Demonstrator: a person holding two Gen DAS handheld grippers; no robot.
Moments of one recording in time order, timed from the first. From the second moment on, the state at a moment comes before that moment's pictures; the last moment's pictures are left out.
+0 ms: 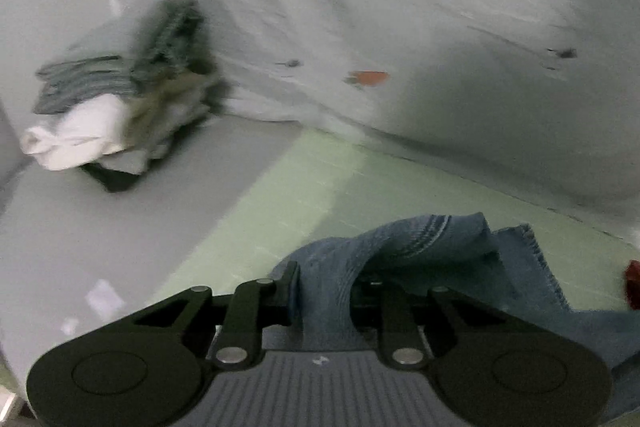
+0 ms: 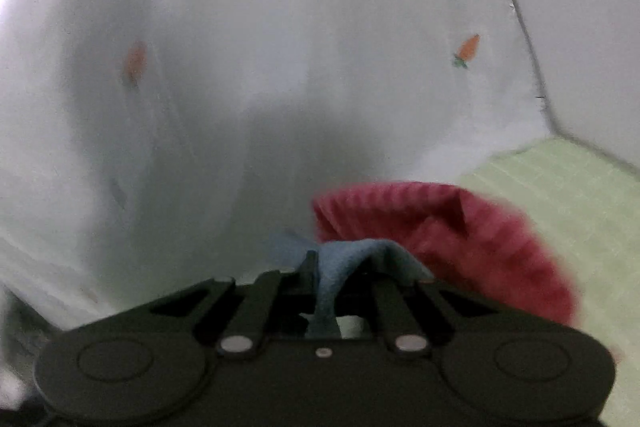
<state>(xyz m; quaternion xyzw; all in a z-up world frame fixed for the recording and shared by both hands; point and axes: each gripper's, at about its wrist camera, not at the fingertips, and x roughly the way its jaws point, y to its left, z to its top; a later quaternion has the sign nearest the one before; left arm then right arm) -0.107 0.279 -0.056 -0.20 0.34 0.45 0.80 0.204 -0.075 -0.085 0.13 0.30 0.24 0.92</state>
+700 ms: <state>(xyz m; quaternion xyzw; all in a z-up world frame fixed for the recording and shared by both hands) -0.046 0.244 -0.083 -0.23 0.37 0.39 0.81 0.301 -0.122 -0.077 0.01 0.22 0.11 0.97</state>
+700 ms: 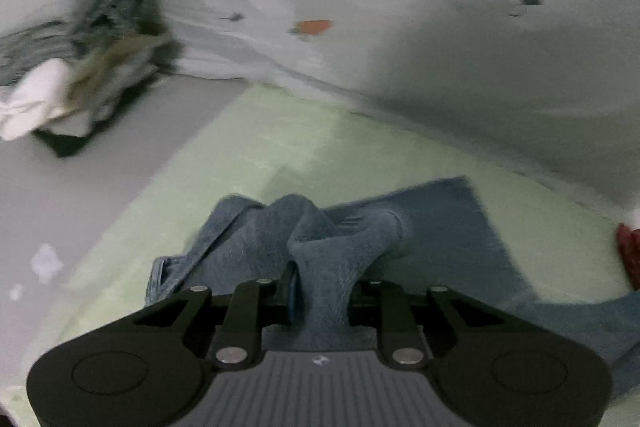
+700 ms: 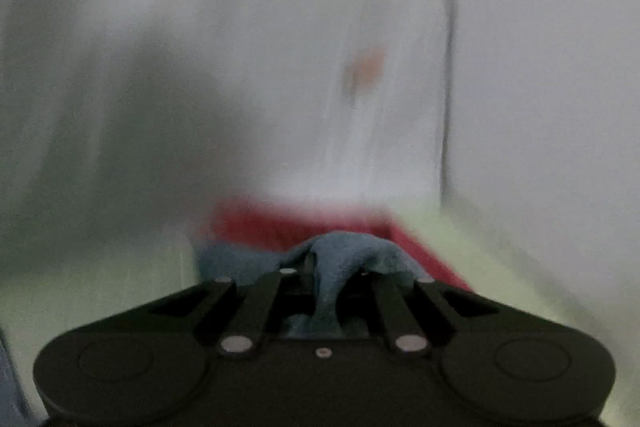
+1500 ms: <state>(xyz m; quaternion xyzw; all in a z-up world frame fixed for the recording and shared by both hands) -0.129 0.291 -0.086 -0.26 0.33 0.47 0.78 0.152 -0.101 -0.118 0.08 0.37 0.16 0.91</state>
